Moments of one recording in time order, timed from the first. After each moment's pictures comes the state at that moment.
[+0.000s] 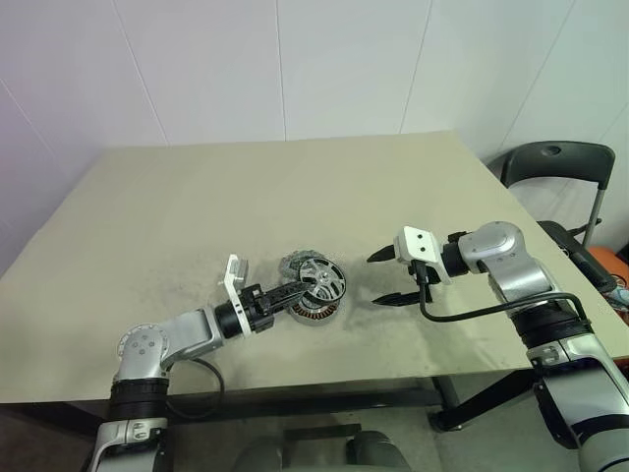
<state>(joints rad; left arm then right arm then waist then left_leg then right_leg) -0.27 0.30 0.19 0.11 -1.53 1.22 -0.18 -0.67 -0.68 0.26 0.36 0.06 0.06 1.39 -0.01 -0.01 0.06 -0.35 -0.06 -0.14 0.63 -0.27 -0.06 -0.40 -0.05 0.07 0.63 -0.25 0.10</state>
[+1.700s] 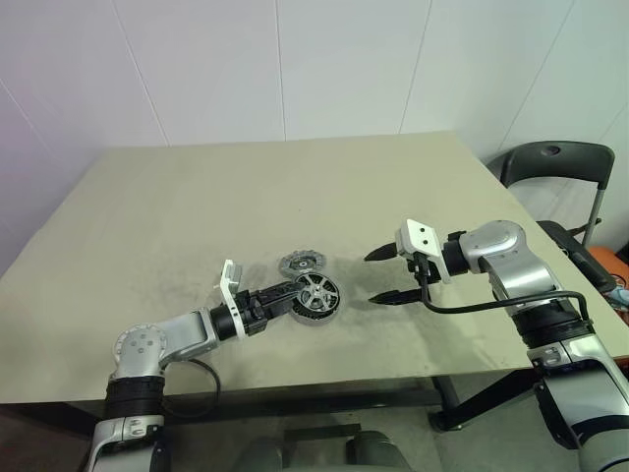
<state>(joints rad) -0.28 0.34 0.22 0.14 -1.41 1.26 -0.23 -0.67 -0.68 0.25 0.32 0.14 0.17 1.41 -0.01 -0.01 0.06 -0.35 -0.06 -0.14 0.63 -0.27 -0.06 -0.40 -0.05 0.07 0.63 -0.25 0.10</state>
